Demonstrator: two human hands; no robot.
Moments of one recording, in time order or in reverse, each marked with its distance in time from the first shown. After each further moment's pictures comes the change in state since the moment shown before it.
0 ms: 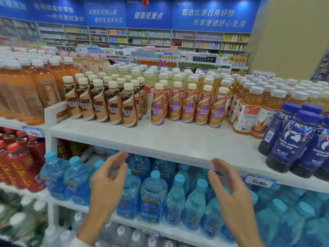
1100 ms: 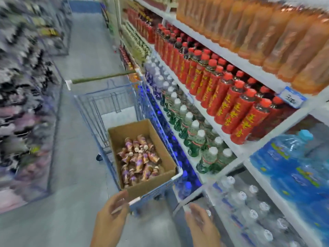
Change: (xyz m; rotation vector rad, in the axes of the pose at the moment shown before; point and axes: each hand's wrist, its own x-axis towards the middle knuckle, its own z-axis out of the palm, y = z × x) left_hand -0.281 -0.163 -0.469 0.146 0.835 -0.686; right_hand -0.337 0.036 0.434 -0.180 -1.013 0.327
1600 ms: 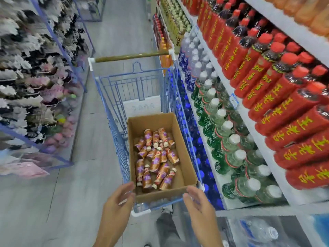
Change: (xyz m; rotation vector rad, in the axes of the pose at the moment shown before) left_hand 0.113 0.015 0.011 0.060 0.126 -0.134; right_hand 0.152 -0.065 0.081 -0.027 -0.354 0.001
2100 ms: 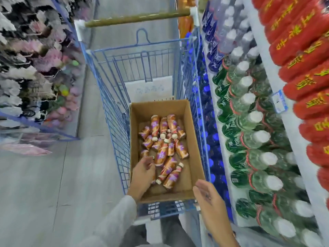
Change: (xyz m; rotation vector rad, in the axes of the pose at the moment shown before) left_hand 0.186 -0.013 0.099 0.187 -0.053 -0.277; right_hand 0.136 -0.010 0.000 -0.133 -0.111 0.218
